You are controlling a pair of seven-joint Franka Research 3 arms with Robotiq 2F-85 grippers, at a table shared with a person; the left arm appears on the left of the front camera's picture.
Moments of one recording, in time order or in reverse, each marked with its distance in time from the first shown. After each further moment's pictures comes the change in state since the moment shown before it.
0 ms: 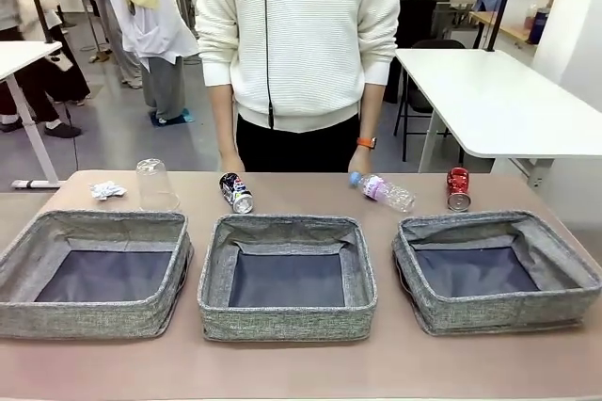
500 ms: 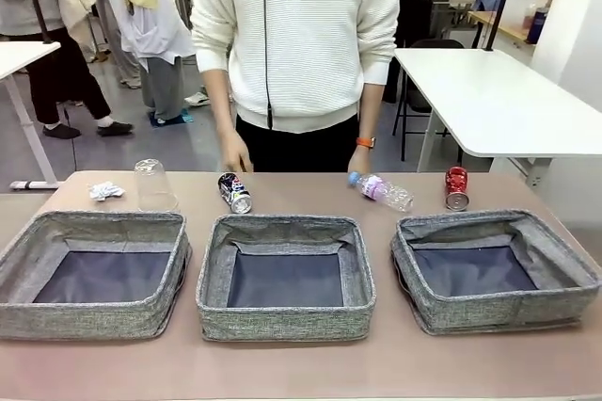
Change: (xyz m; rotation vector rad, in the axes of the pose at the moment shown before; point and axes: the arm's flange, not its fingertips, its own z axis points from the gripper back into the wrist) left arm -0.002 0.005 -0.004 0.008 0.001 0.005; right arm 0.002 0.007 0.002 -0.012 -0.012 0.013
